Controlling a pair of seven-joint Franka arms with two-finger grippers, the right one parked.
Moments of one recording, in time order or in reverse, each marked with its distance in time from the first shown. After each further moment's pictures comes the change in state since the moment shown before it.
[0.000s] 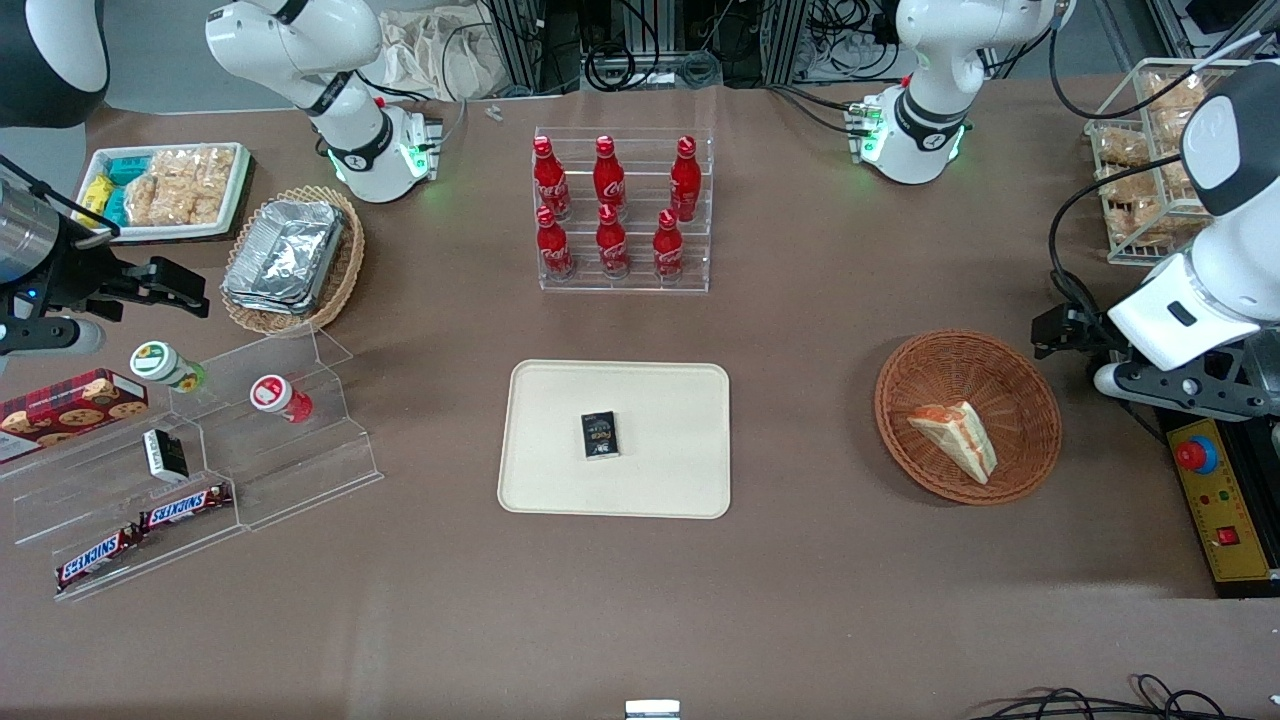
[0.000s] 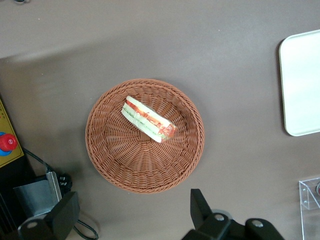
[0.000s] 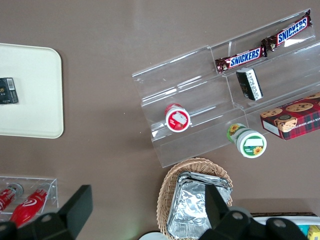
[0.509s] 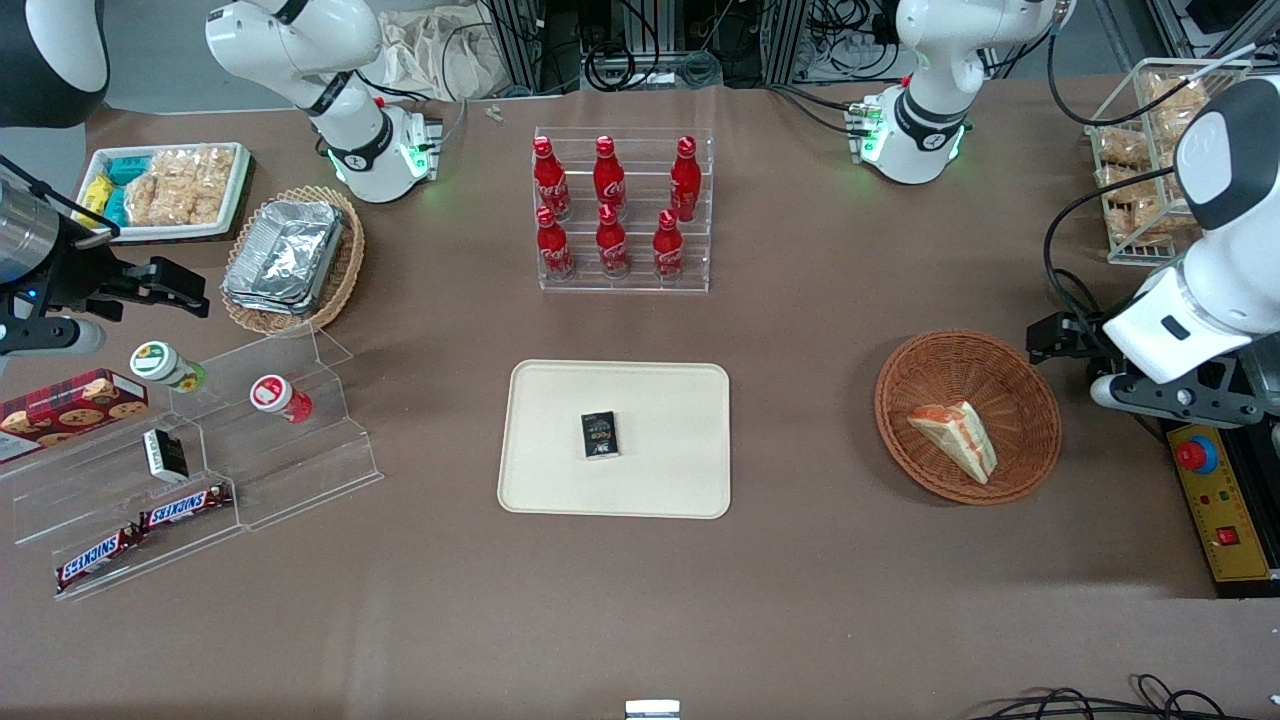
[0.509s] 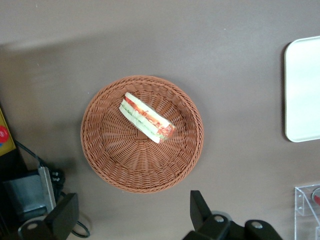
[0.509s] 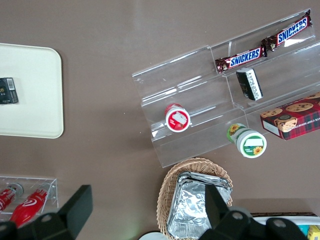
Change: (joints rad) arm -0.001 0.033 -0.001 -0.001 0.000 -0.001 -0.077
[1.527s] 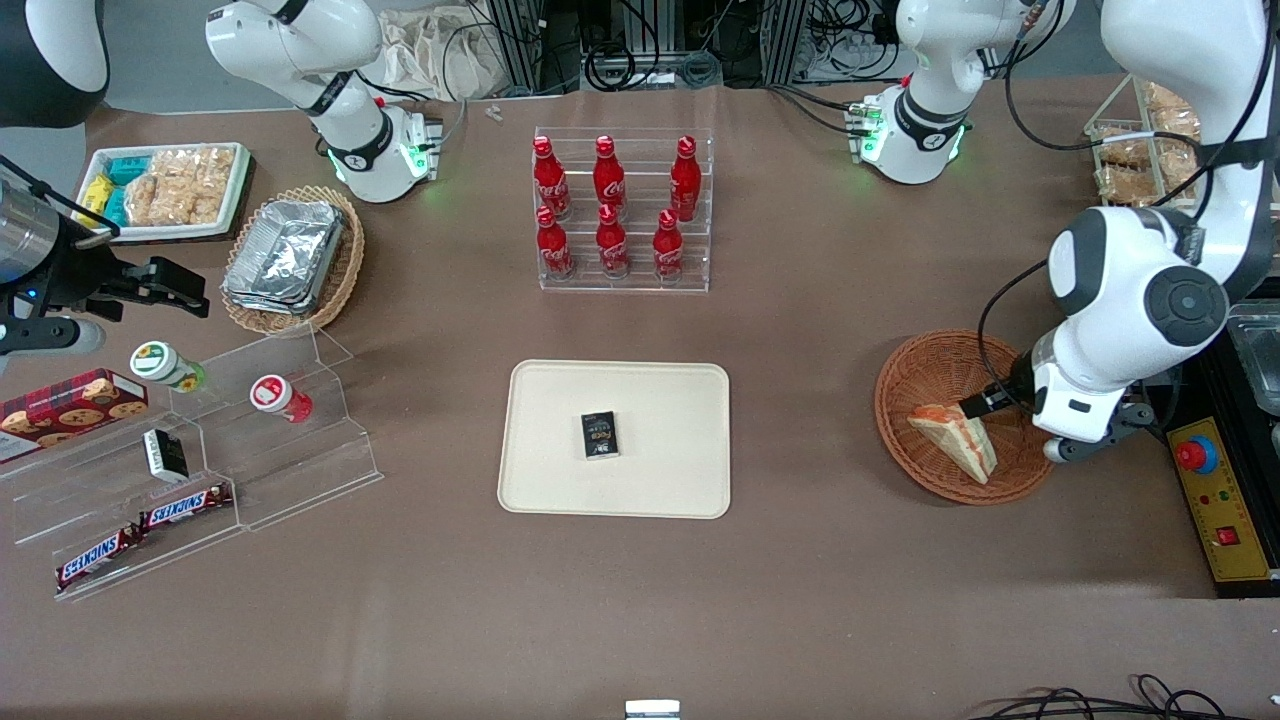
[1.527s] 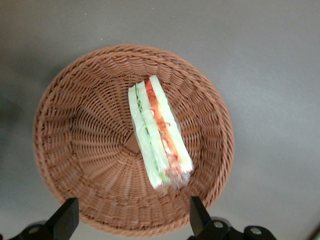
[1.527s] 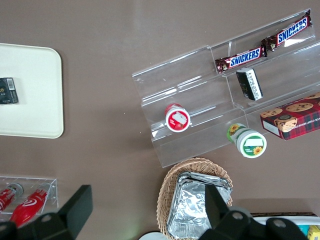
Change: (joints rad) arm 0.006 0.068 0.007 -0.410 0.049 0.482 -0.636
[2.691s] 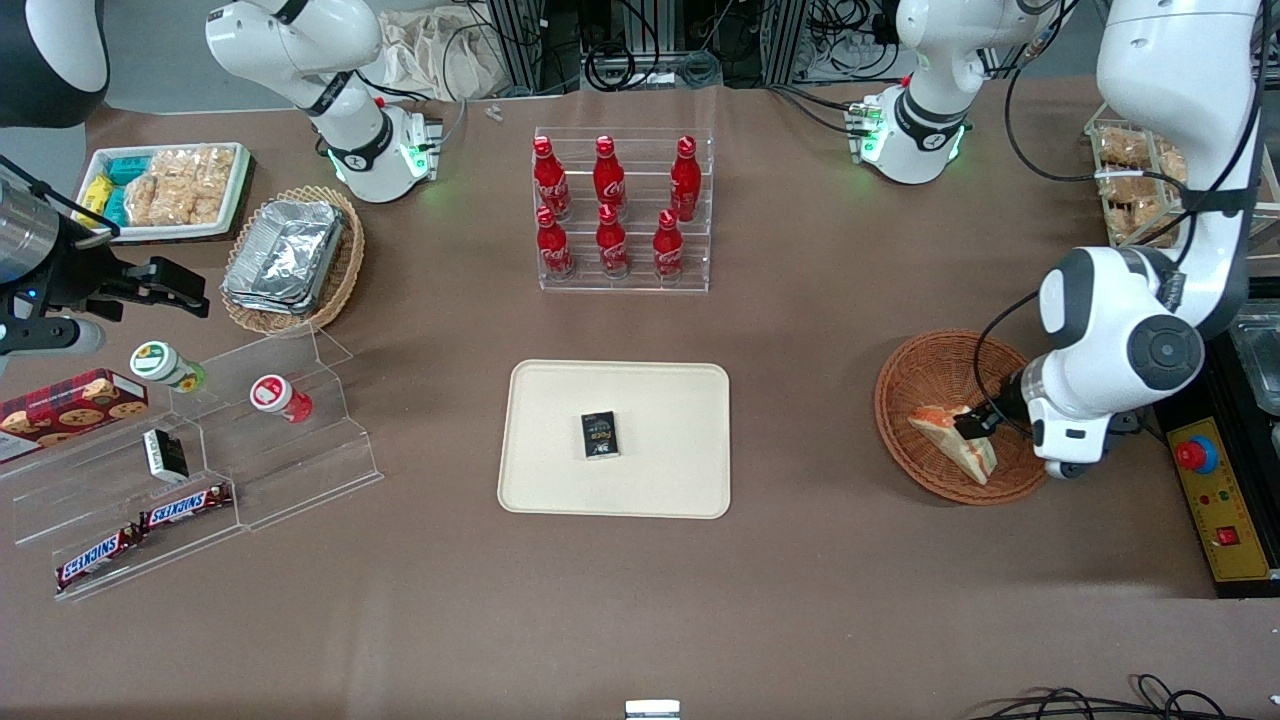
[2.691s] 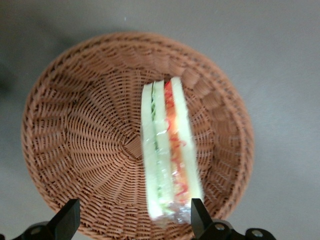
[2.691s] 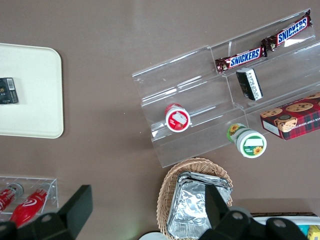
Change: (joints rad) arm 0.003 0.101 0.012 0.112 0.000 -0.082 -0.176
